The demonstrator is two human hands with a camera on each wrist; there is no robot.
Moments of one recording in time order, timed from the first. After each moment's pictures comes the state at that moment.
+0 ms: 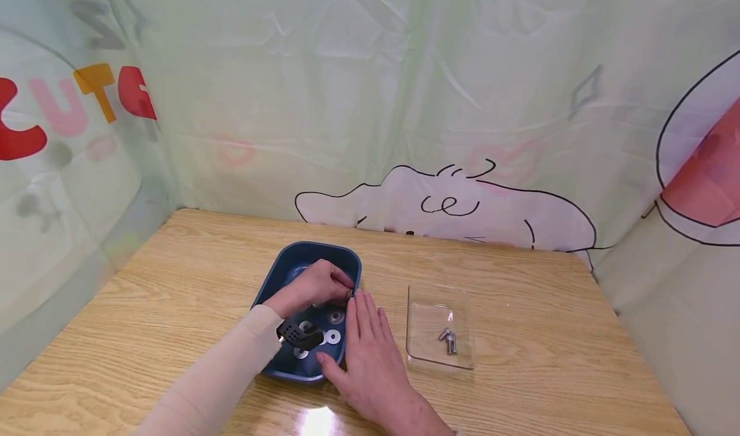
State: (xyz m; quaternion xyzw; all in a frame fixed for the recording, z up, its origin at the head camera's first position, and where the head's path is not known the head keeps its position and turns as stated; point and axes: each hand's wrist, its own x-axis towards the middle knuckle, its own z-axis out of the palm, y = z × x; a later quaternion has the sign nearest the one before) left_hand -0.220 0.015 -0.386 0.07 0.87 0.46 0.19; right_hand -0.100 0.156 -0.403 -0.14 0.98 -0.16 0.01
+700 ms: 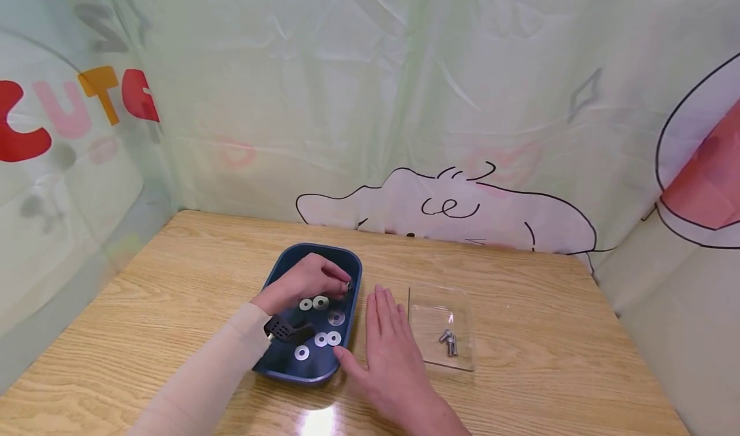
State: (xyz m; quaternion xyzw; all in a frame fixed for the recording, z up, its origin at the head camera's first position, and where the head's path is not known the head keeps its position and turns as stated) left_hand -0.220 -0.003 -0.371 0.08 0.84 0.49 0.19; right_hand -0.095 0.180 -0.387 -0.14 0.97 -0.18 -0.03
